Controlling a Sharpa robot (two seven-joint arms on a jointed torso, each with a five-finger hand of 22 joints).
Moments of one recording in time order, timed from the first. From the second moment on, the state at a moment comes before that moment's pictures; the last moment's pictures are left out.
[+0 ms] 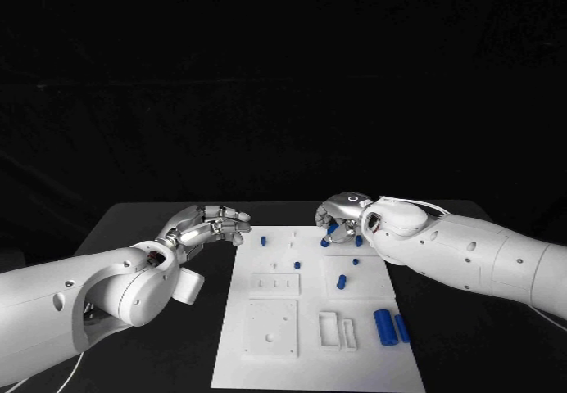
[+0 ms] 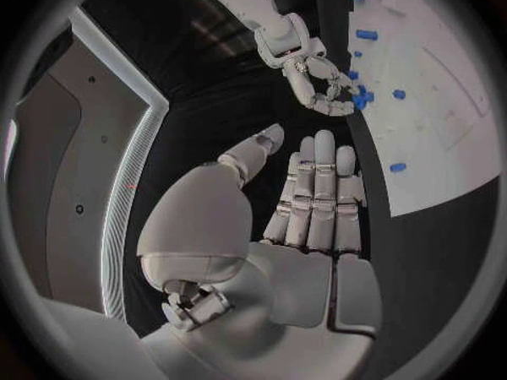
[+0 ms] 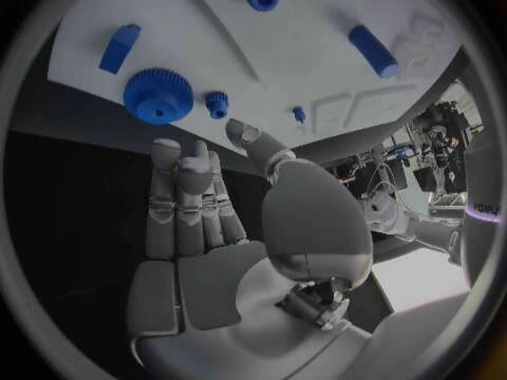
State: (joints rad) left arm 1.38 -0.92 -0.19 1.64 -0.12 -0.34 0.32; left_hand 1.15 -0.10 0.51 -0.29 0.17 0.81 0.16 0.39 0.44 1.15 0.11 0.22 0.13 1.03 0.05 0.61 0.61 0.07 0.76 -0.03 0.60 1.30; right arm 1.35 -0.59 -0.12 1.09 -1.68 -0.23 0.02; right_hand 1.17 -0.15 0.49 -0.29 0.32 0.91 0.16 0.34 0.41 1.16 0.11 0.07 0.13 1.33 -0.02 1.08 0.87 0.22 1.22 0.00 0.70 1.31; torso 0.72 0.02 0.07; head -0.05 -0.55
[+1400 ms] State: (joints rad) left arm 1.38 -0.91 -0.19 1.63 -0.11 -0.33 0.31; left_hand 1.14 -0.10 0.51 -0.29 0.17 0.81 0.17 0.38 0.45 1.15 0.11 0.22 0.13 1.03 0.05 0.61 0.61 0.06 0.75 -0.03 0.60 1.30; right arm 1.33 -0.58 -0.12 1.09 -1.72 -0.21 0.01; right_hand 1.16 -0.14 0.57 -0.29 0.25 0.95 0.14 0.35 0.41 1.23 0.08 0.08 0.13 1.33 -0.03 1.12 0.84 0.21 1.23 -0.02 0.73 1.31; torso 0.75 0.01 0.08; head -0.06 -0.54
